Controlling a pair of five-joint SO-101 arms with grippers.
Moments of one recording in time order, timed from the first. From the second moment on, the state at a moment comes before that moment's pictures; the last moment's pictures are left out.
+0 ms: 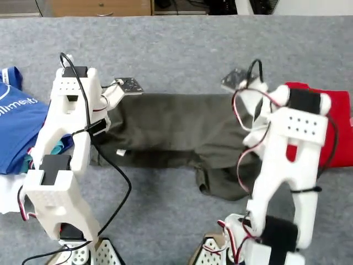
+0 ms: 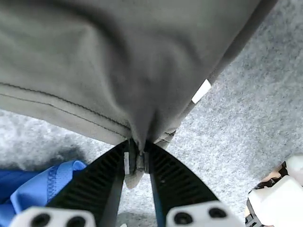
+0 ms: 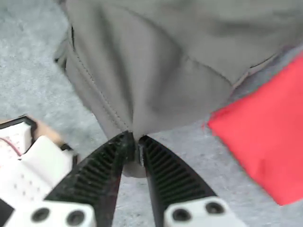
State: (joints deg) left arm -3.5 17.2 -4.1 93.9 -68.0; right arm 10.8 -18.7 14.6 100.3 47.9
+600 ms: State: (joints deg) left arm -4.0 17.2 -4.1 96.0 -67.4; right arm 10.7 -22.0 29.1 94.5 46.8
